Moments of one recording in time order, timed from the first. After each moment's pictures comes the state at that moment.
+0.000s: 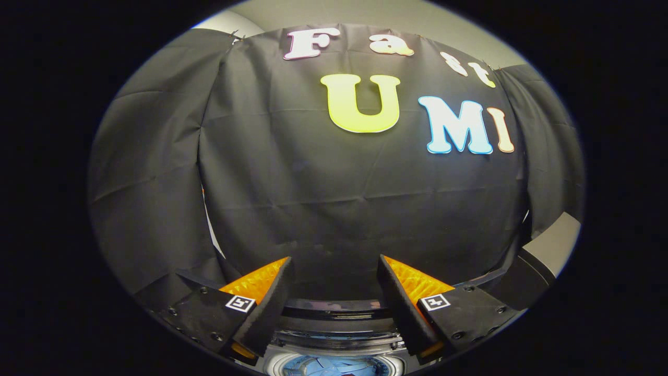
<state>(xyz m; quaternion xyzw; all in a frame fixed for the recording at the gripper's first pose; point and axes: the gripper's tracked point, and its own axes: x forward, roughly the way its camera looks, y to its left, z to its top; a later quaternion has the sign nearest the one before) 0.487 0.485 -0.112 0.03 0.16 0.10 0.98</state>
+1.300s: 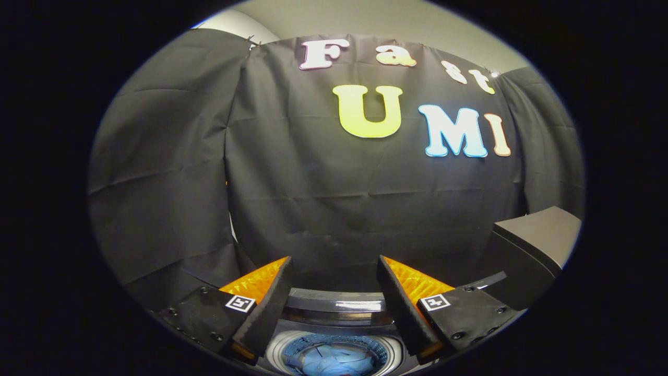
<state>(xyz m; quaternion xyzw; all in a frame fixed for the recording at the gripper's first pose) 0.386 0.472 -0.123 0.02 0.14 0.13 0.98</state>
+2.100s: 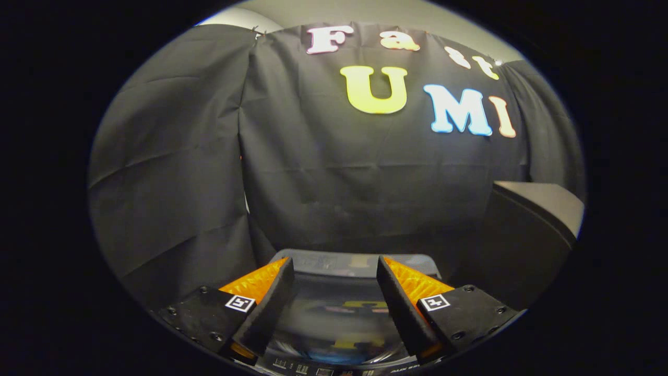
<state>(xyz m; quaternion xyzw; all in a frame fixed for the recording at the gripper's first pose) 0.320 0.469 -0.187 0.03 0.21 0.16 0.97</state>
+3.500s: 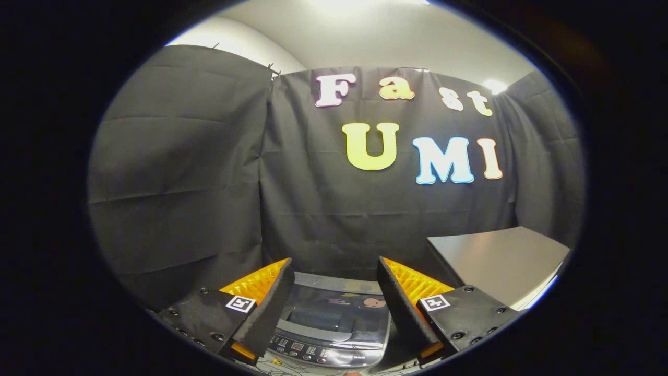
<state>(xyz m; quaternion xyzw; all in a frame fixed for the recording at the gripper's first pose) 0.200 0.339 -0.027 0.02 0.07 0.18 0.98</state>
